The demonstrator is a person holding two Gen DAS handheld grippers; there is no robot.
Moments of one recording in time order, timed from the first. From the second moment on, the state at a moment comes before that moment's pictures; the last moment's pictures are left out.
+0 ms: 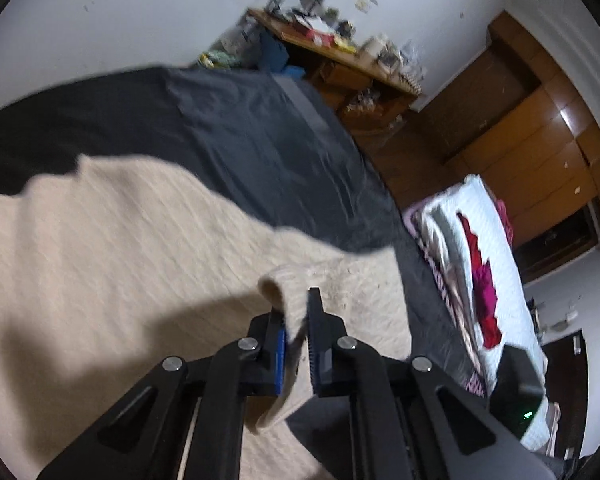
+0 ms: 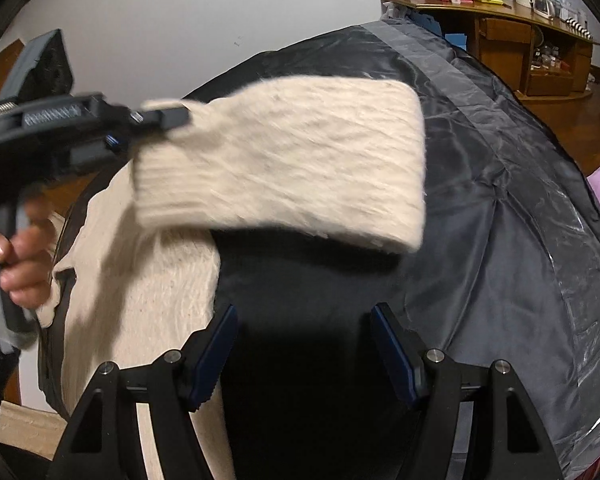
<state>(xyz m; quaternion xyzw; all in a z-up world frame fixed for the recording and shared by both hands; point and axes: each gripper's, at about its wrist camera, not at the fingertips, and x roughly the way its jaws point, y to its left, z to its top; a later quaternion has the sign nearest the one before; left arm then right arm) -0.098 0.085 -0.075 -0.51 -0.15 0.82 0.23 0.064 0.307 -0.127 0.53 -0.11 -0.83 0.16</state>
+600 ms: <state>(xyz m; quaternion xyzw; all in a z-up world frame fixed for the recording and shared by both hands) -0.077 -0.141 -0.060 -0.48 -0.22 0.85 0.04 0.045 0.246 -0.124 0.53 -0.08 -0.83 0.16</state>
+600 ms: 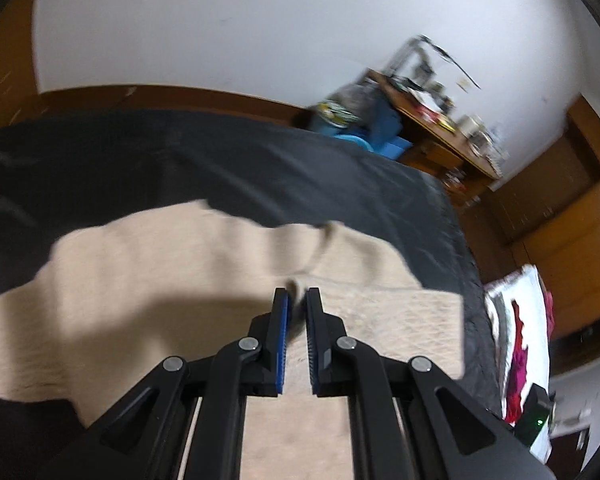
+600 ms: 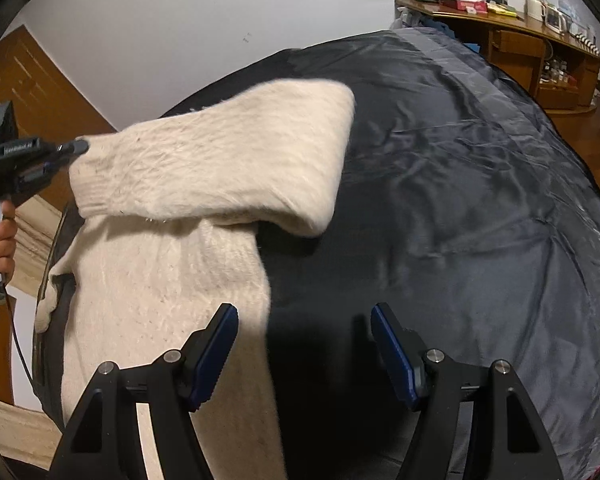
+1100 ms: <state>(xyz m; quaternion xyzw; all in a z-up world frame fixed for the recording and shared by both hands) -0.086 -0.150 -0.119 -0.52 -0.26 0.81 0.10 0.031 0.211 -0.121 0.53 -0.07 -0.83 0.14</state>
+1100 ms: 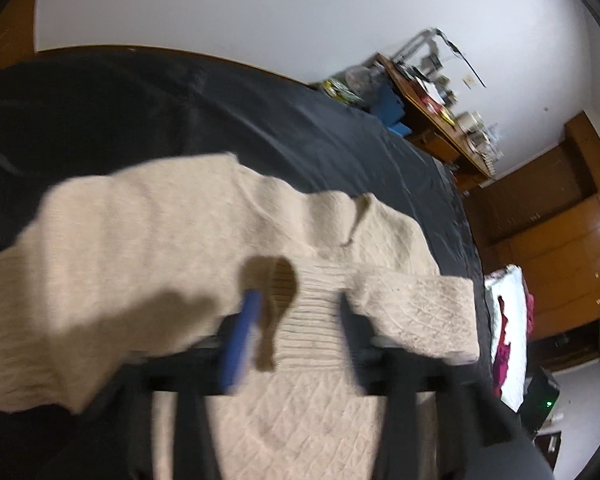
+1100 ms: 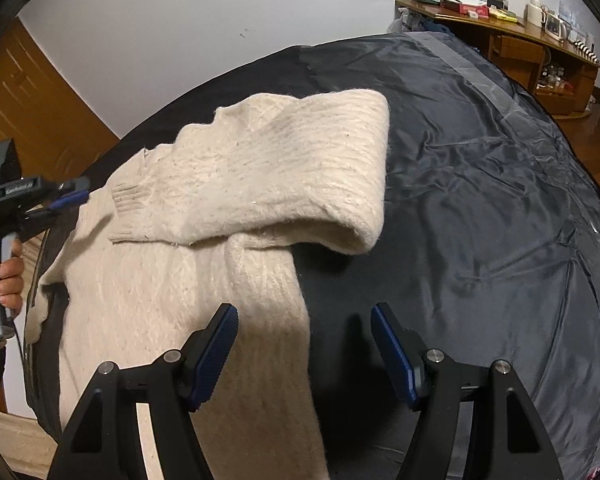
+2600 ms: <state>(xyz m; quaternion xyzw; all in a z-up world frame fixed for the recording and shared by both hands) -0.066 -0.215 -0.138 -0.53 -0.23 0.82 -0.01 -0.032 0.111 -0.072 0.47 -0.02 -0.87 0.18</state>
